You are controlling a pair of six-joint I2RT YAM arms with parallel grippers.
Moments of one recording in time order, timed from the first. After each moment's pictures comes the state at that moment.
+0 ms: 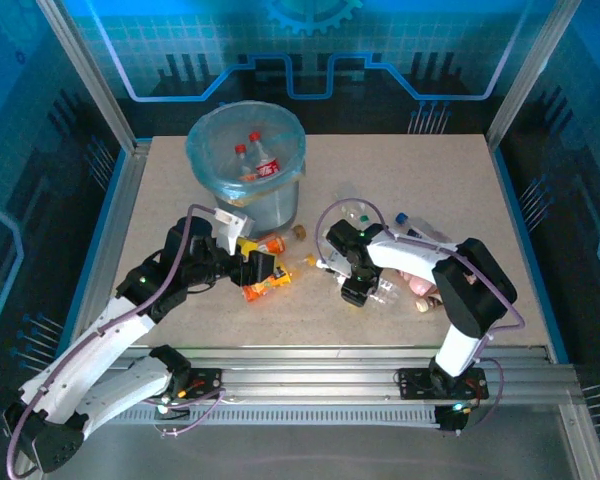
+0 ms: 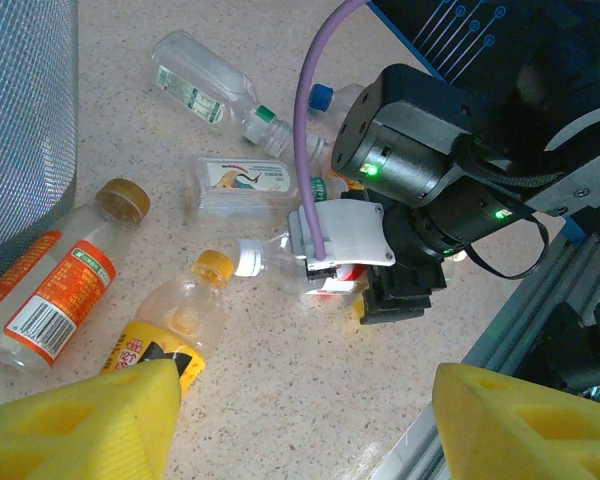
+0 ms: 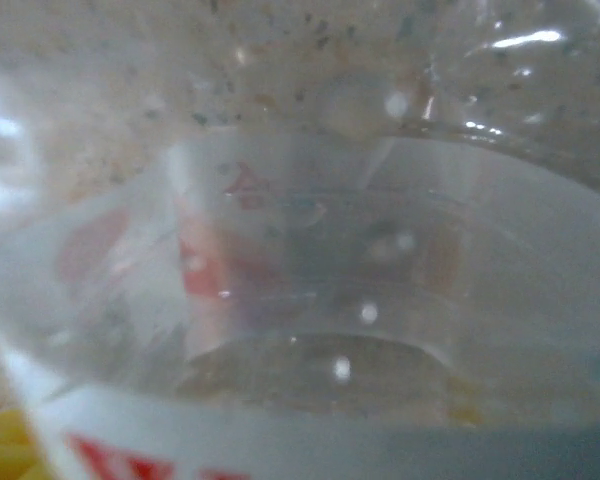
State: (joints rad) left arm -0.53 0.85 0.85 -0.52 0.32 -0.30; right arm 0.66 1.73 1.05 -0.87 0.13 -0.36
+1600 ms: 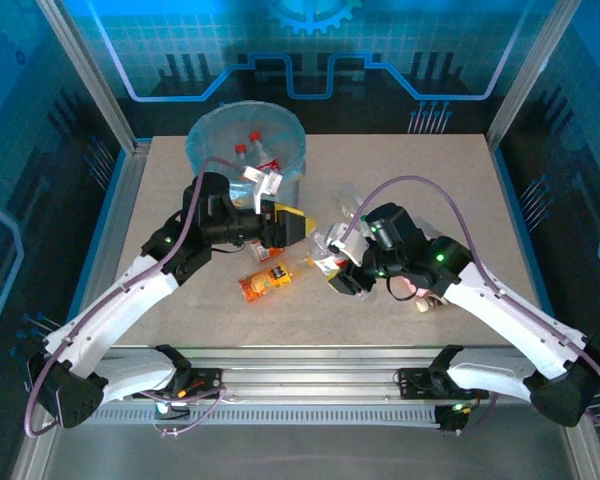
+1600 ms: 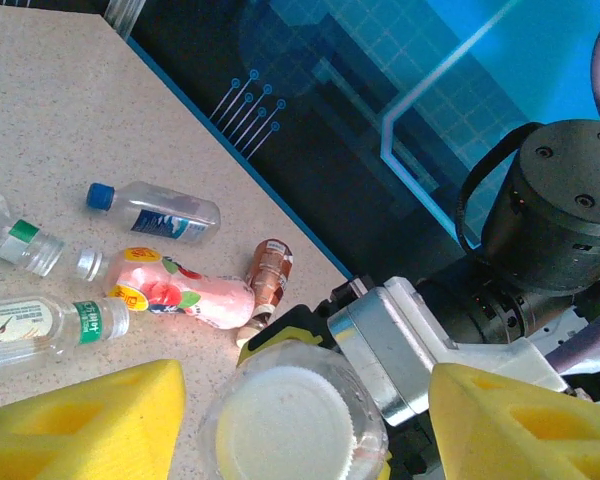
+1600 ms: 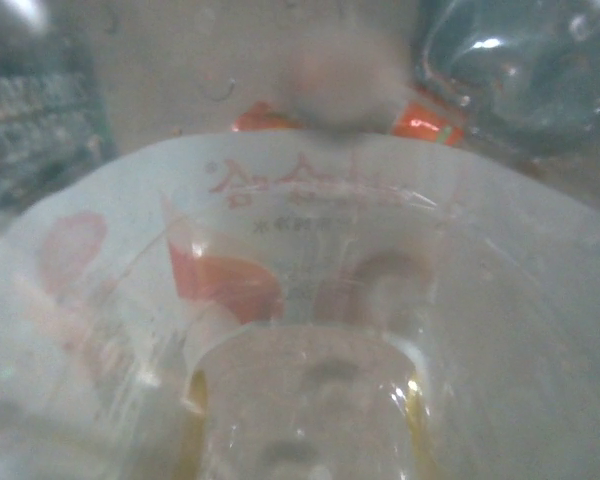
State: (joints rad) left arm -0.56 1.14 1.11 -0.24 0.64 -0.54; right arm 0.74 1.10 1.09 -0.79 -0.31 -0.24
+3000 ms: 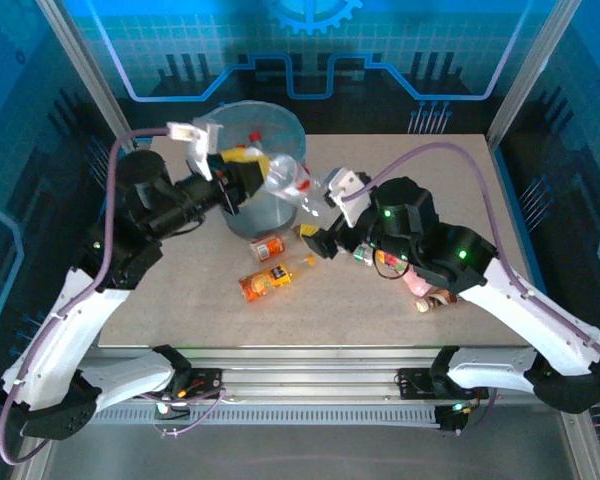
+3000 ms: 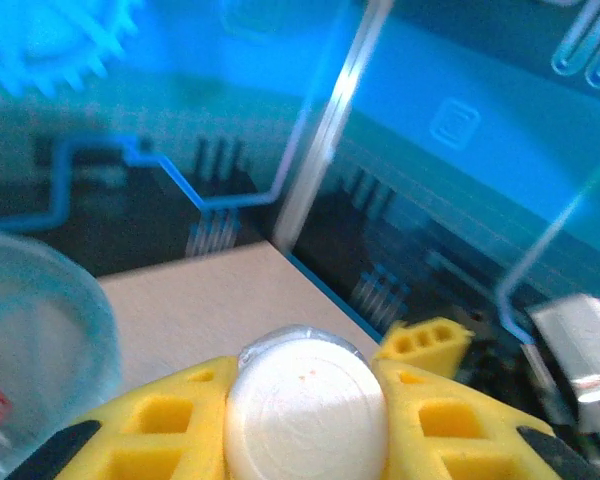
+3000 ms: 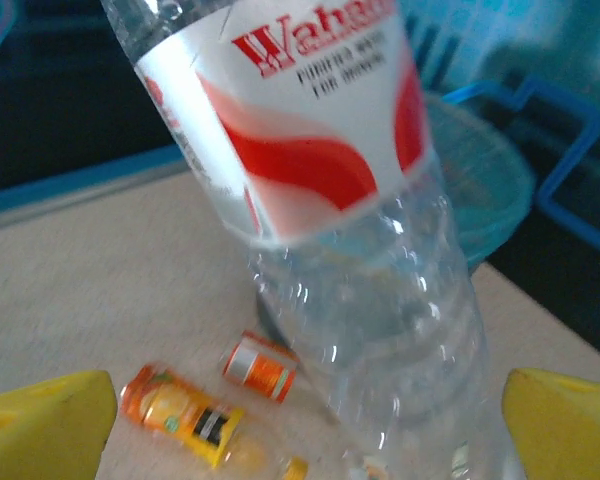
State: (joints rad) left arm -0.55 1.09 1.56 -0.51 0.15 -0.33; right arm 0.91 1.15 1.44 -0.62 0.13 -0.13
